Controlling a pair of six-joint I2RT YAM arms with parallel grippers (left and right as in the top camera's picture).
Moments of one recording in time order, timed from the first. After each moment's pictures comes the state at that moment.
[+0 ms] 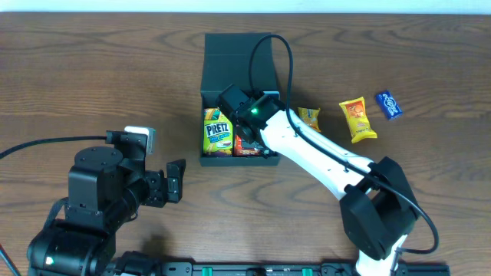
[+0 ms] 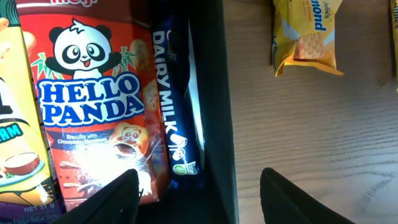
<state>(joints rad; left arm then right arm) -0.22 0.75 1.07 -1.08 0.12 -0.17 0.75 1.95 1.54 -1.07 0.35 0.82</state>
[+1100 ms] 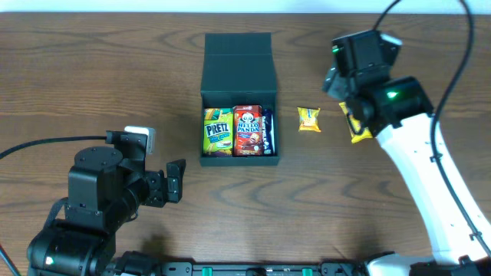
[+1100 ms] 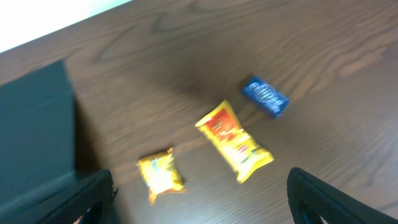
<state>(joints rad) -0.22 0.75 1.07 -1.08 0.12 -0.17 0.31 1.52 1.54 -1.00 0.47 0.65</state>
